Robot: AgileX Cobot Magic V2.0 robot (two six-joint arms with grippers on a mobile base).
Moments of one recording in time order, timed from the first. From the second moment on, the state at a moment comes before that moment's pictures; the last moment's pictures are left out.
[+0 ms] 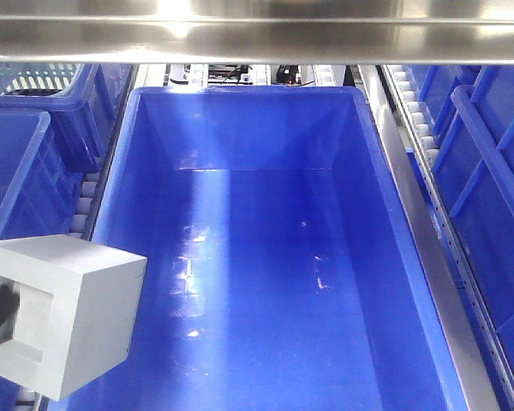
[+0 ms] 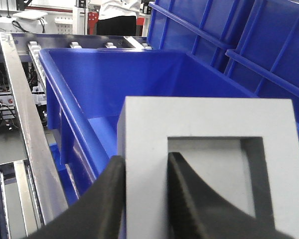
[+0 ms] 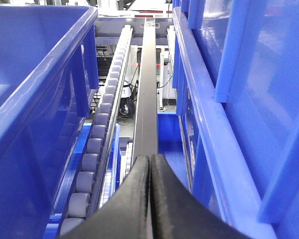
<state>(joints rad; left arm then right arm) -0.50 0.39 -0.31 -0.05 0.12 -0.15 0.02 -0.01 0.03 -0.06 0.17 0.04</state>
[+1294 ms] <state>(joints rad) -0.50 0.99 -0.74 -0.05 0.09 -0.15 0.02 -0.01 0.03 -0.06 0.17 0.04</state>
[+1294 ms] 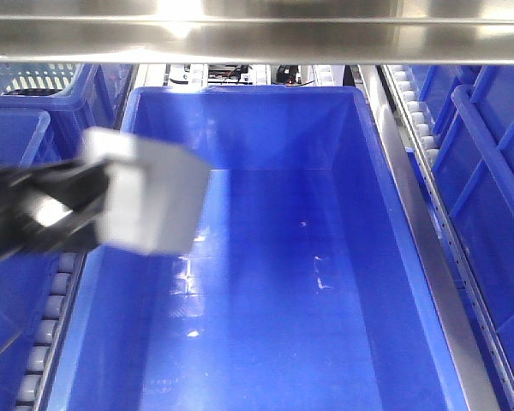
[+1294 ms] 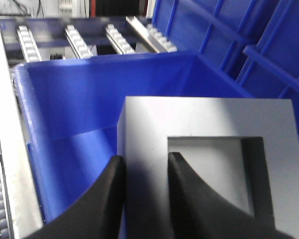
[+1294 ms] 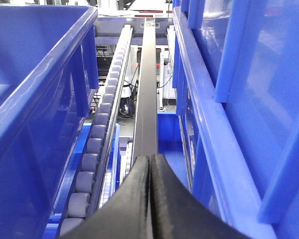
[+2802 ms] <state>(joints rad) -0.57 1.74 -1.11 -0.05 0.18 -0.09 0.02 -0.01 0.03 -0.06 0.17 0.04</state>
